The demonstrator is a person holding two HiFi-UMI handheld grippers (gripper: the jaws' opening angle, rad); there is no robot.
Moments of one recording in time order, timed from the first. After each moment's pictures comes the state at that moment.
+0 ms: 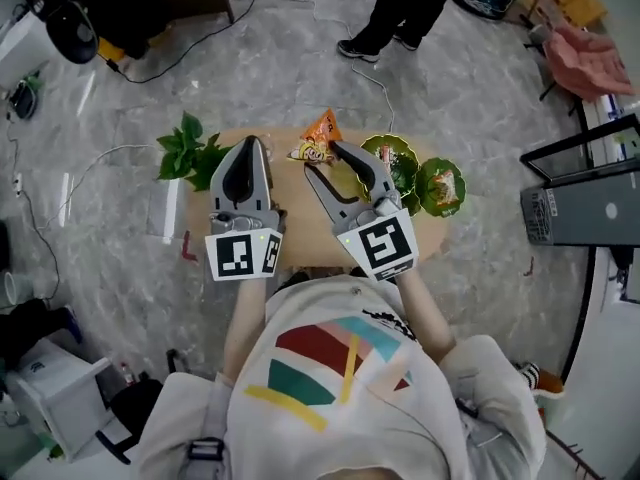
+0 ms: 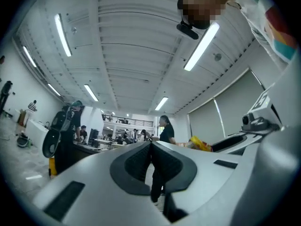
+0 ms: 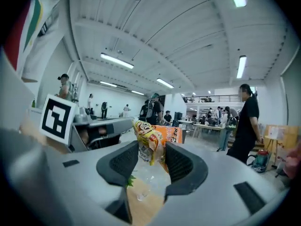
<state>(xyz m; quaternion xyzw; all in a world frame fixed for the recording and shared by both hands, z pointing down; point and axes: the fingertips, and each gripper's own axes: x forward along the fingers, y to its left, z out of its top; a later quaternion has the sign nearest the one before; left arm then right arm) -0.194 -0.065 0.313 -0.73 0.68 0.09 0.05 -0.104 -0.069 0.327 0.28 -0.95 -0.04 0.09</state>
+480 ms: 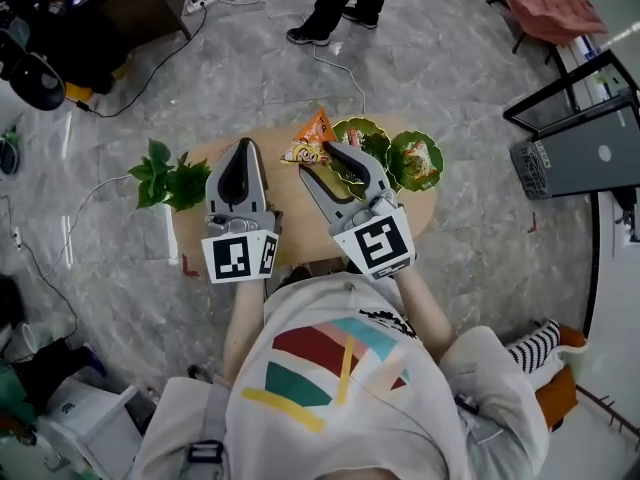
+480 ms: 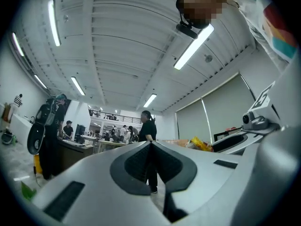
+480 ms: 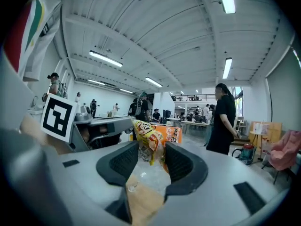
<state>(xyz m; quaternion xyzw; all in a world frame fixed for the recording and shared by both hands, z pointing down) -0.118 -0.088 0.316 -0.78 0.62 0.07 0.04 -0.028 -0.076 0.332 0.35 -0.93 -0.03 0.09</state>
